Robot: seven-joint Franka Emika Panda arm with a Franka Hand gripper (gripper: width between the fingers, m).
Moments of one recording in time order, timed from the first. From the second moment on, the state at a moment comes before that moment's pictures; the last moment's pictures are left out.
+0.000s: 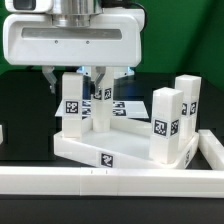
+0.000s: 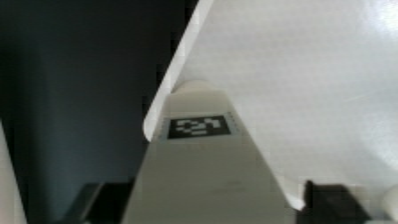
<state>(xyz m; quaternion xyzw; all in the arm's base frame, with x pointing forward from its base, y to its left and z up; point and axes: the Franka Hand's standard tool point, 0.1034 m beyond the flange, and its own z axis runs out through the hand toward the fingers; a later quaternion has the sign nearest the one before) 0.543 -0.083 0.102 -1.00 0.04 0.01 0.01</state>
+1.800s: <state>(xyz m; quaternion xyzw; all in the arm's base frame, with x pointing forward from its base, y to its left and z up) 0.543 -0.087 0.099 -0.76 0.65 0.02 0.03</state>
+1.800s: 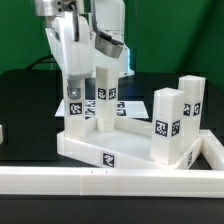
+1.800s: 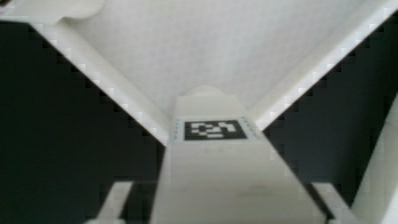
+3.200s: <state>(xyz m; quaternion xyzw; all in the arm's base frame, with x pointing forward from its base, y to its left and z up) 0.542 -0.084 0.100 -0.97 0.23 0.02 0.00</state>
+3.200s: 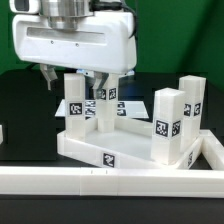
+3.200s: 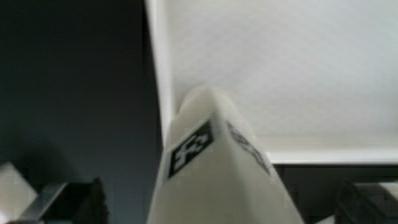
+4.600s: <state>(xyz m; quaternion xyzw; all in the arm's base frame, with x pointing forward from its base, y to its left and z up) 0.544 -0.083 0.102 -1.00 -0.06 0.02 0.00</state>
